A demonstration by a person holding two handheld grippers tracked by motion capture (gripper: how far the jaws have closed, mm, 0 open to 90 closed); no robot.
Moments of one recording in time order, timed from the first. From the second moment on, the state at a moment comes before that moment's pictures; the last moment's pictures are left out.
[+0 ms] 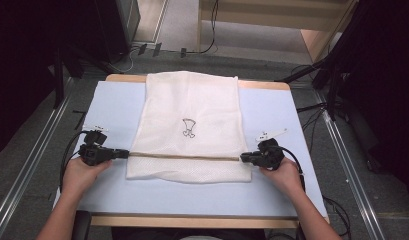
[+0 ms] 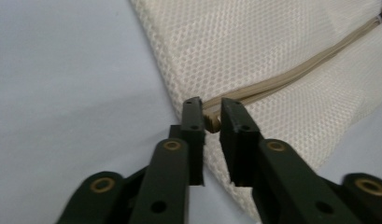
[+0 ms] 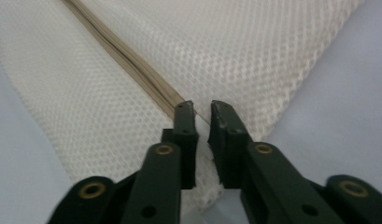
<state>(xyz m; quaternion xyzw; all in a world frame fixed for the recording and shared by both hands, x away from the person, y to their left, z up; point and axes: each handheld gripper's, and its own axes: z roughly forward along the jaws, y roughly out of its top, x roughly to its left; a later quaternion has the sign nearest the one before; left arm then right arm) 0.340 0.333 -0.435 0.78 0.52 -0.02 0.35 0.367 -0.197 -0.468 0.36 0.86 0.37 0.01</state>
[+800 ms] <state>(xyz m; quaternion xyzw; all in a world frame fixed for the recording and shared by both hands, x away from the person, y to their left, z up) 0.342 0.353 -0.429 0.77 0.51 0.10 0.37 0.383 -0.243 -0.468 0.43 0.79 0.42 0.09</state>
